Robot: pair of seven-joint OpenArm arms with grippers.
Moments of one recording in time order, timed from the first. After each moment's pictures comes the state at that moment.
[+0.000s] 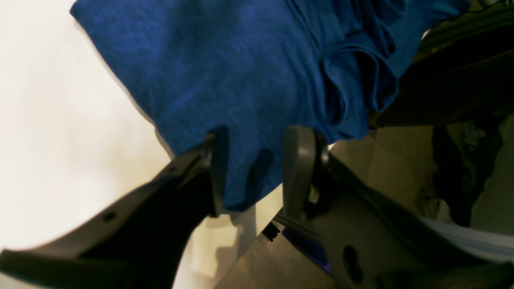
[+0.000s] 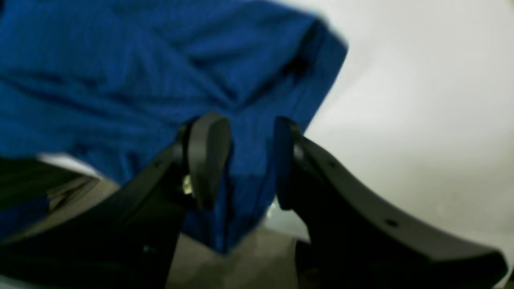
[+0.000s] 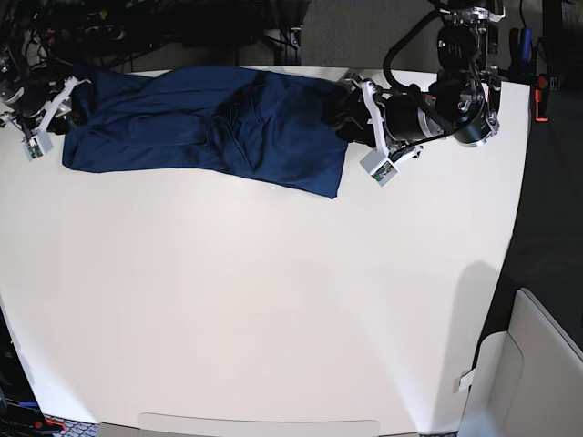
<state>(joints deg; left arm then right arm) 10.3 -13.2 -0.1 110.1 -50.2 -30.7 78.4 -26.8 28.5 33.9 104.6 37.4 39.1 -59.5</state>
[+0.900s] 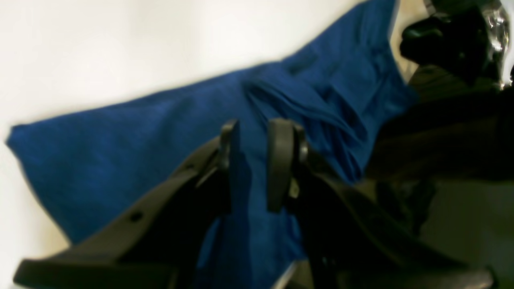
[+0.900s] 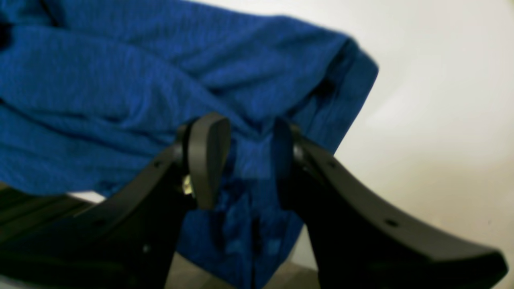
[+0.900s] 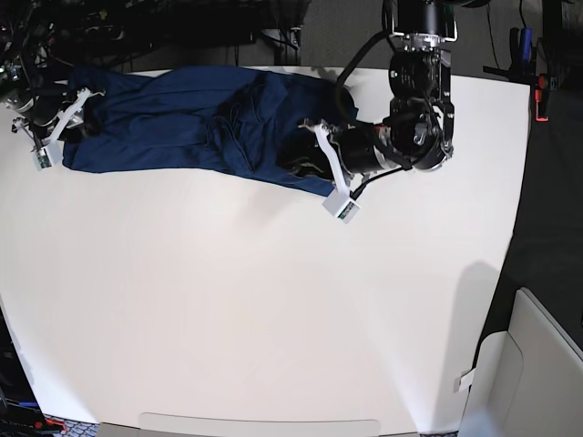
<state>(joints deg) 0.3 0.9 -2.4 94.1 -46.3 -30.6 72.8 -20.2 22.3 33.8 104.3 37.1 38.9 -63.9</state>
